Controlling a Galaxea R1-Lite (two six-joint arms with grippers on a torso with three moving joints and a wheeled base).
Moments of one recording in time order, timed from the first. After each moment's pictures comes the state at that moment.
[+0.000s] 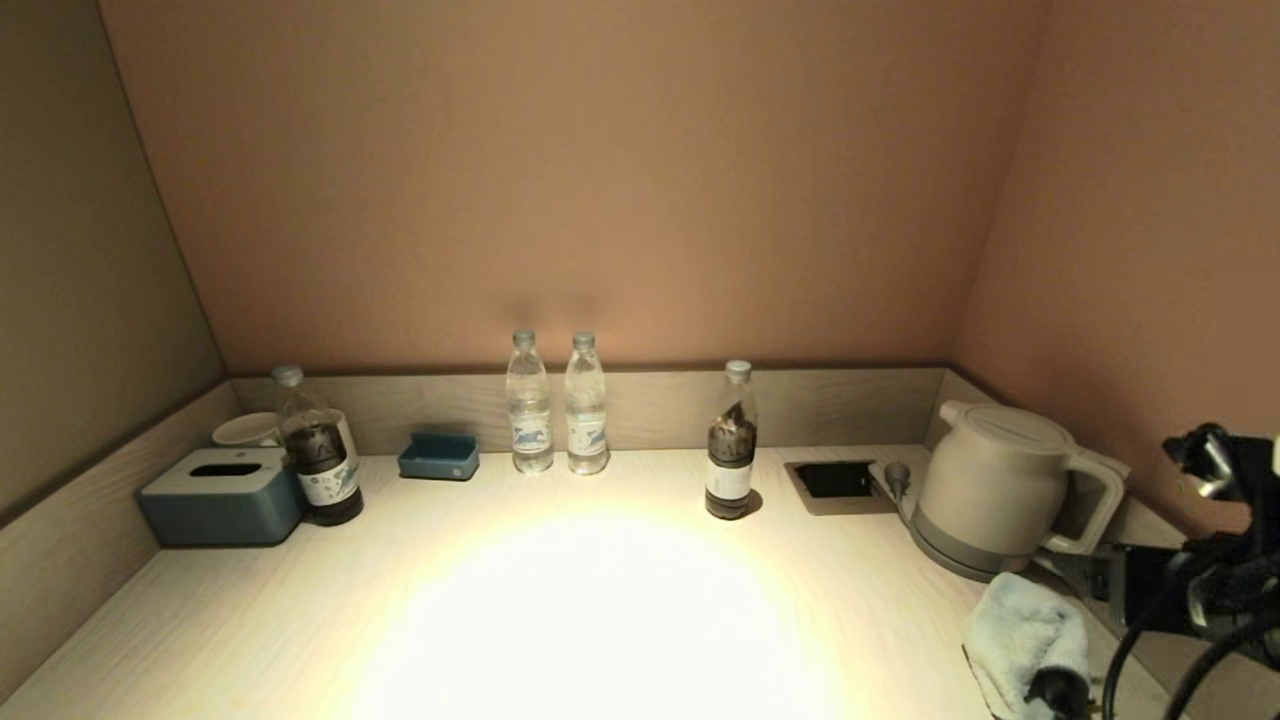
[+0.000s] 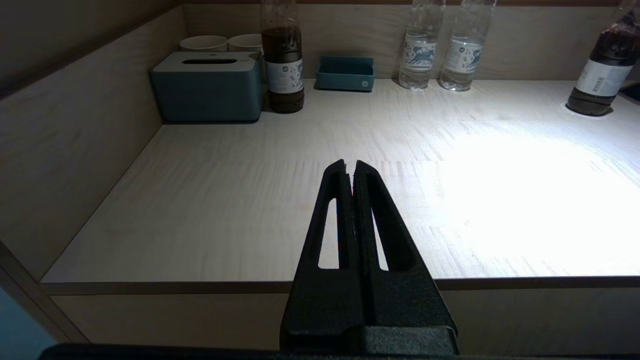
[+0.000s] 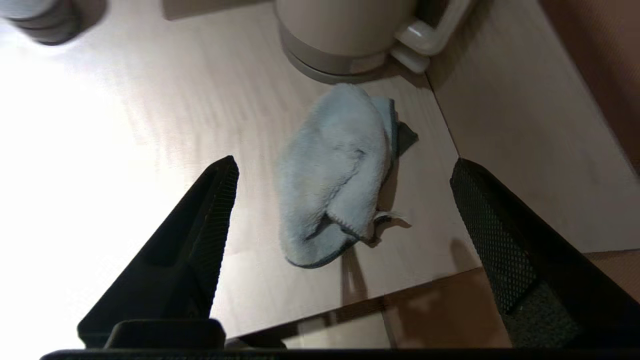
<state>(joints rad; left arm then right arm) -0.02 0.00 0.00 0.01 -0.01 -0.03 -0.21 1.28 -0.50 -0.20 -0.01 -0.03</state>
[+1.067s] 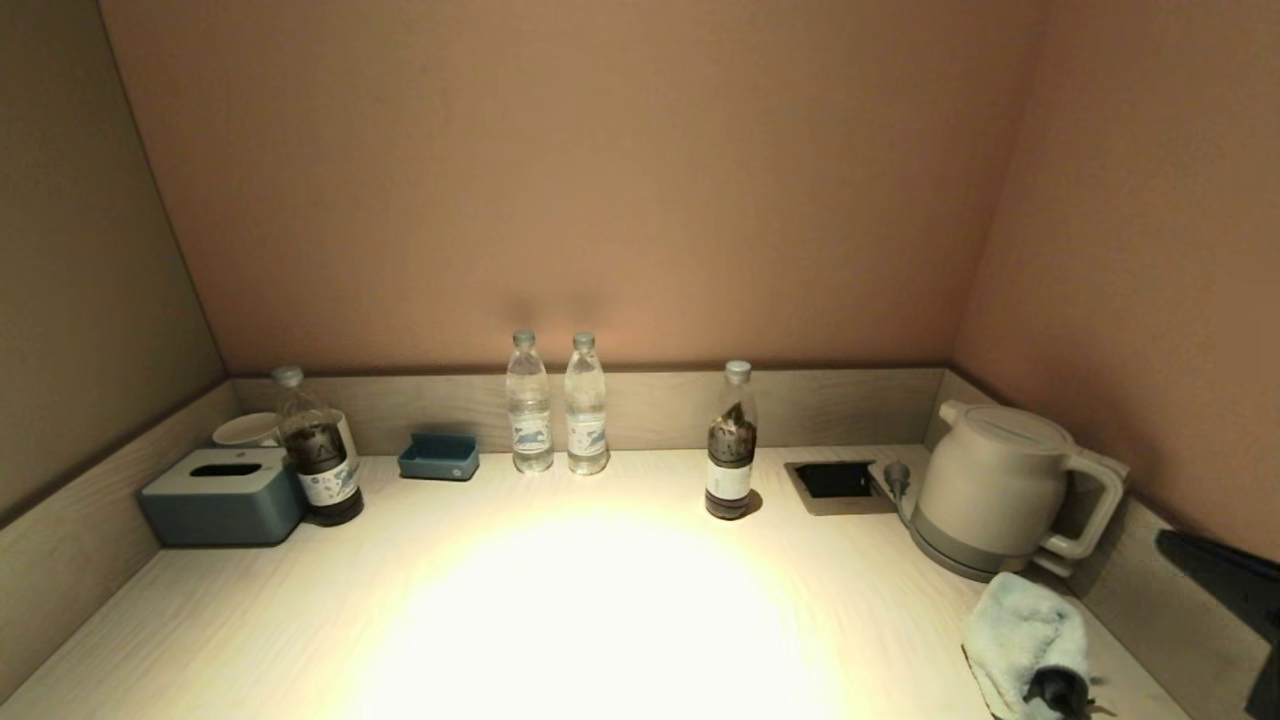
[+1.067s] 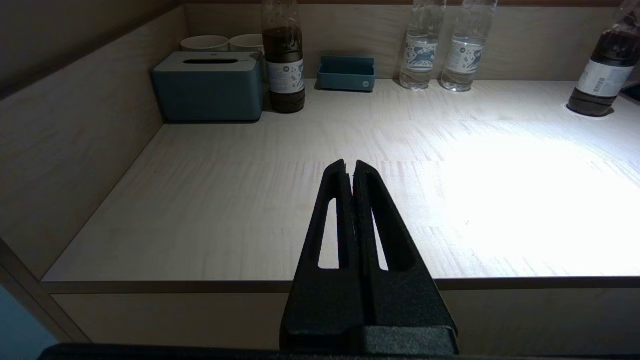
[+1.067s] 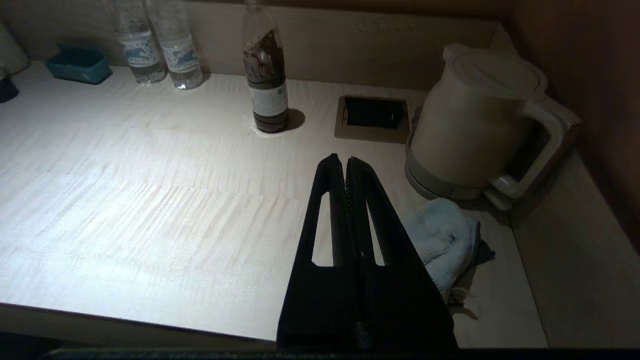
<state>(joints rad) -0.02 0.00 0.00 0.01 -0.01 -0.03 -0.21 0.76 -0.44 -0.16 0.37 -0.07</state>
